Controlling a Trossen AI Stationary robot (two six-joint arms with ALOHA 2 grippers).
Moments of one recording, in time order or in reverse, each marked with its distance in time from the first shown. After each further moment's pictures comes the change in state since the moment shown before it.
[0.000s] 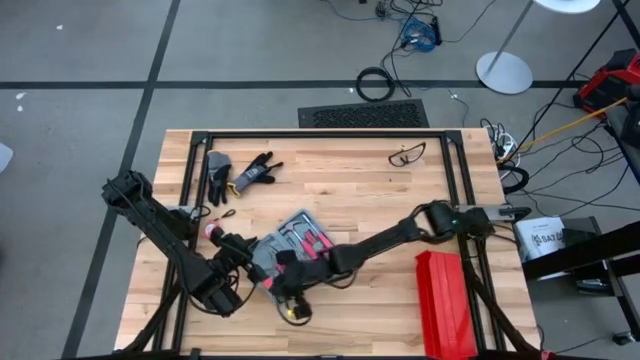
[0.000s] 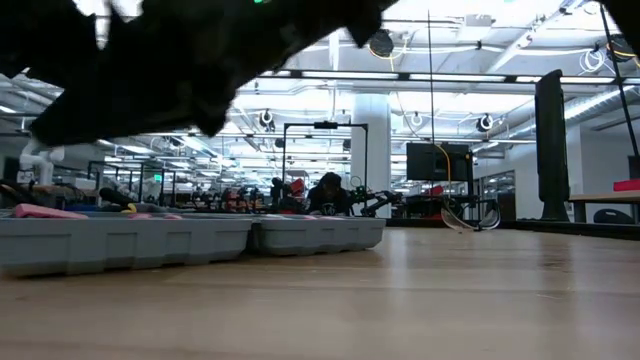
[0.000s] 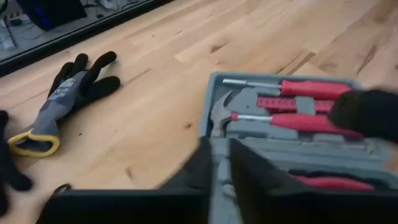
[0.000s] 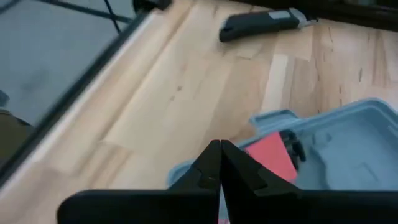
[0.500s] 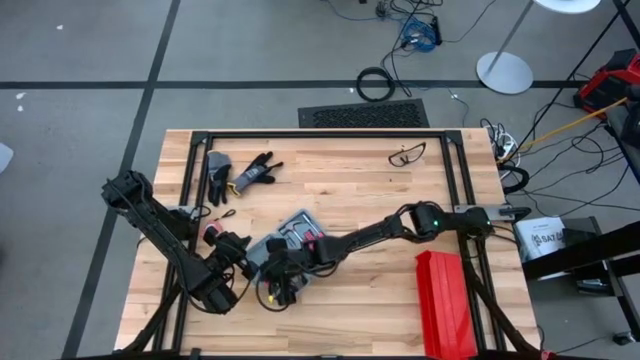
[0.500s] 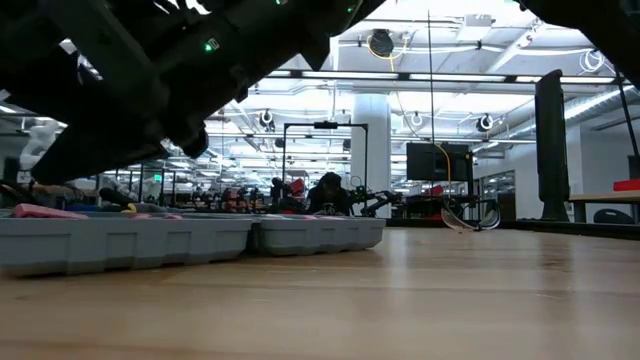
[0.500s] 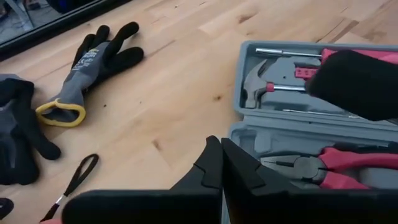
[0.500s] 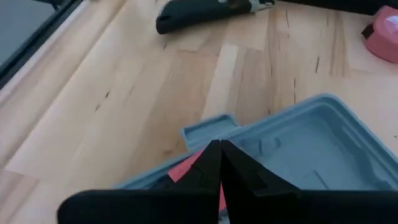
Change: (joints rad) left arm -0.023 0.000 -0.088 -0.041 0.088 -0.112; right arm -0.068 0.175 0.274 -0.163 0.031 -0.003
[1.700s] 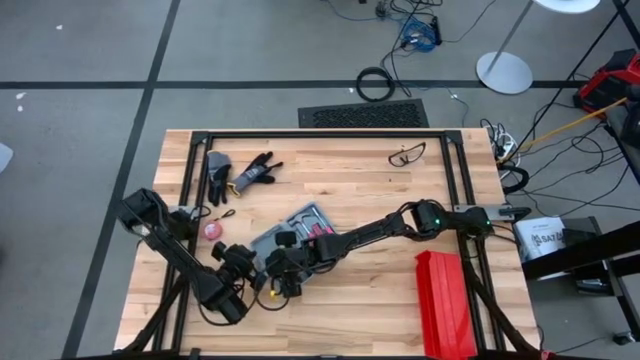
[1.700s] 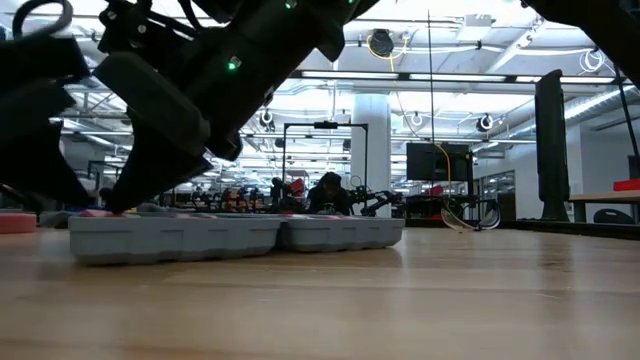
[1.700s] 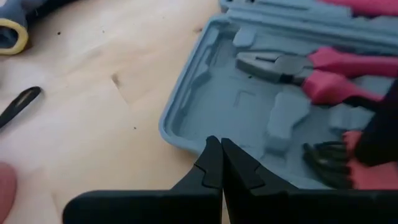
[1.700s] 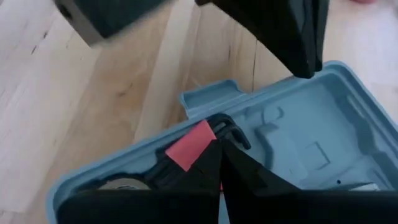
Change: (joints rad) left arm -0.011 0.198 -0.014 0.240 0.115 -0.052; right arm -0.013 -0.021 -0.005 -0.195 0.117 0.003
